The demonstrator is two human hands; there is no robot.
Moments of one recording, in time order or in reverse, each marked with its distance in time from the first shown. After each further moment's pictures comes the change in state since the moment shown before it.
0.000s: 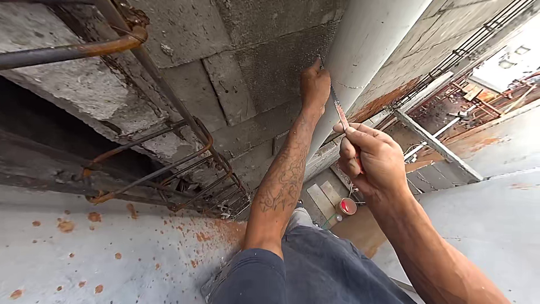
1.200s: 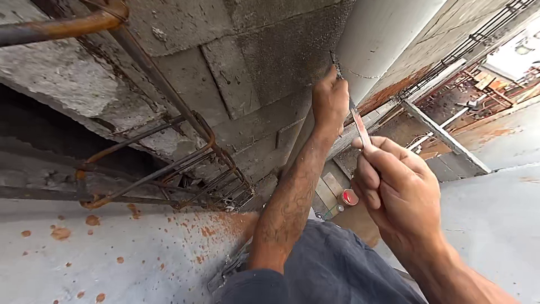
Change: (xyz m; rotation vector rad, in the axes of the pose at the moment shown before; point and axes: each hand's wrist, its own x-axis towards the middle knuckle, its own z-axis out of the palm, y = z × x) left_hand -0.049 0.001 -0.002 -0.104 0.030 -0.020; right_hand -0.035 0.007 0.006 -0.156 -0.006 -0.136
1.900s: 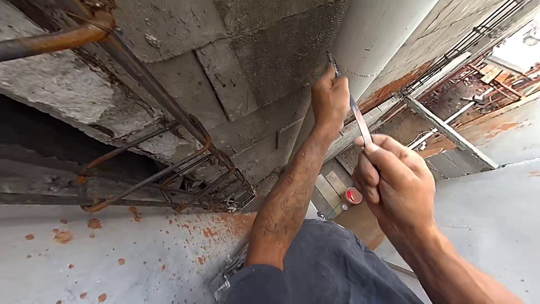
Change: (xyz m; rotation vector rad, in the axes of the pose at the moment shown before) left_hand 0.000 0.002 0.007 0.084 0.029 0.032; right_hand 0.008 0.008 -0.017 0.000 -0.035 -0.043
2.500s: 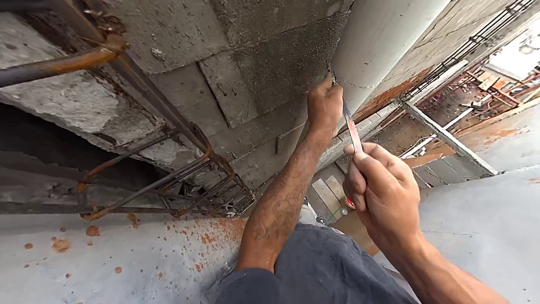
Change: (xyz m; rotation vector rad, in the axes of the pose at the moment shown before) left_hand 0.009 0.000 -0.008 -0.080 -0.073 -0.054; right_hand 0.002 0.001 0.014 -0.037 0.014 -0.007
